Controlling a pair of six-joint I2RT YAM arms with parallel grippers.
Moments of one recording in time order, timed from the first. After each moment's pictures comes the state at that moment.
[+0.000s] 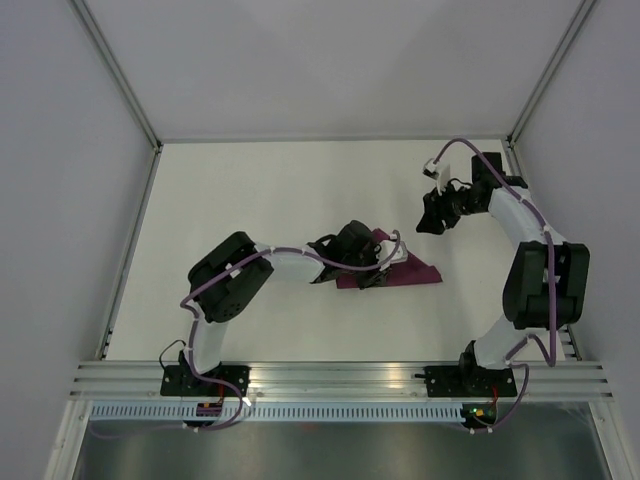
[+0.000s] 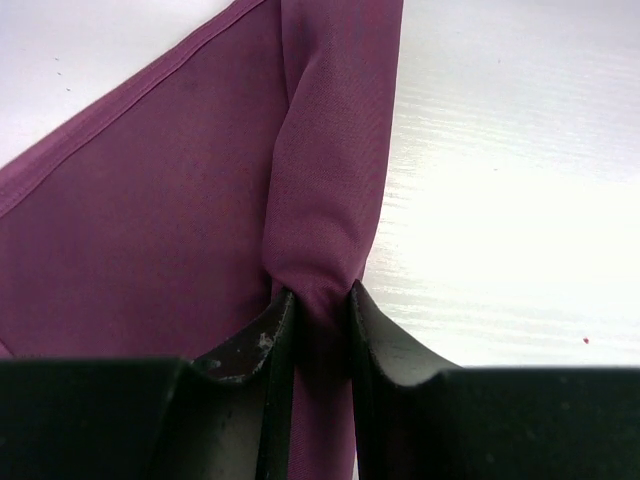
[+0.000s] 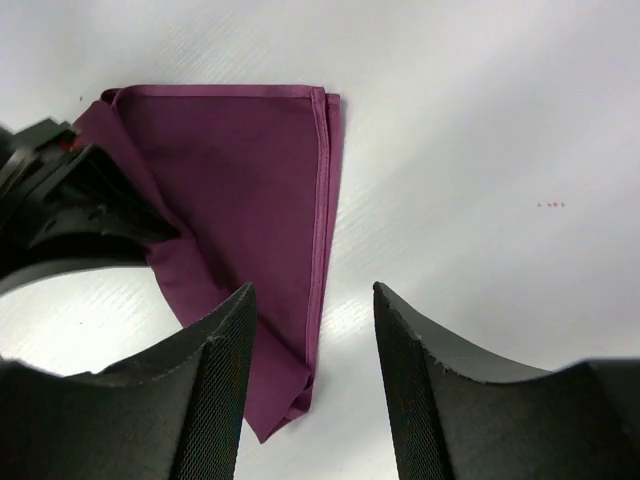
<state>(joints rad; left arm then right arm) -0.94 2.00 1.13 0.20 0.36 0.32 -0.03 1.73 1.32 -0.78 -0.77 -0.69</state>
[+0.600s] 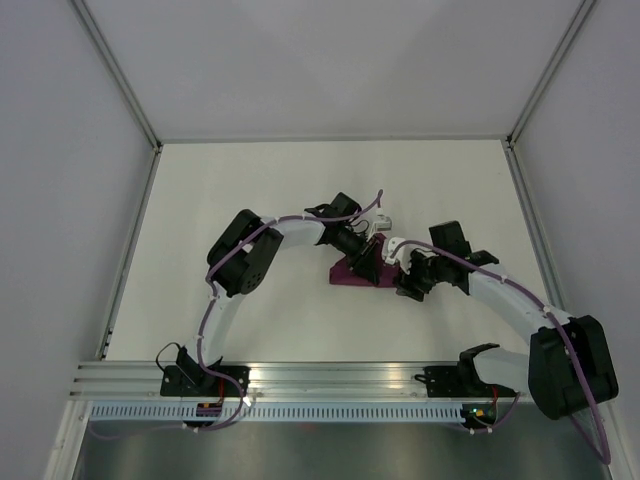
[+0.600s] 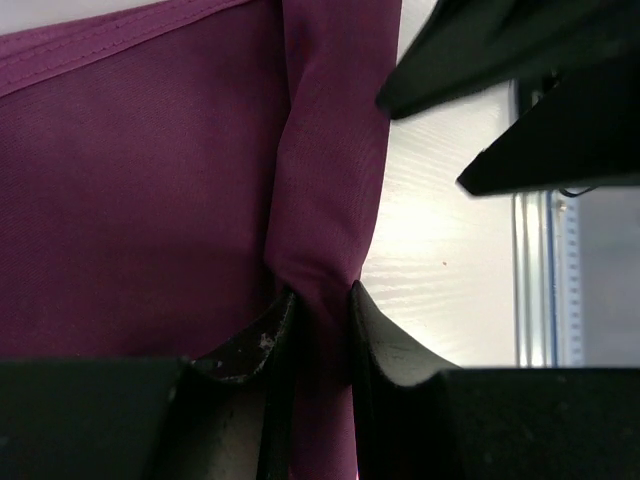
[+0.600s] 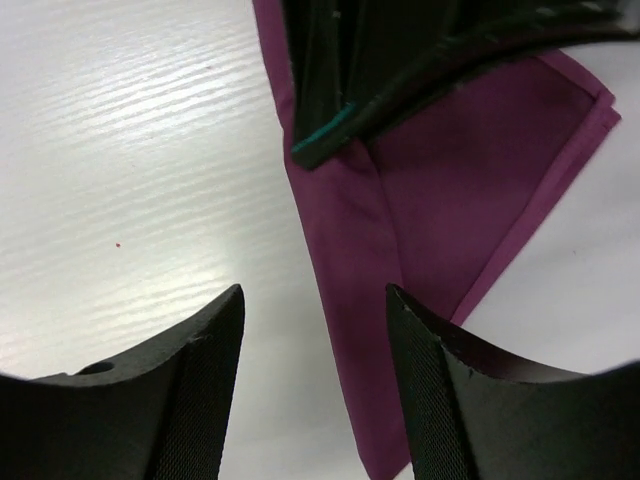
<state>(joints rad) -0.72 2.26 1.50 -0.25 0.99 0.20 0.25 1.21 0.65 -0.48 -0.61 -0.87</state>
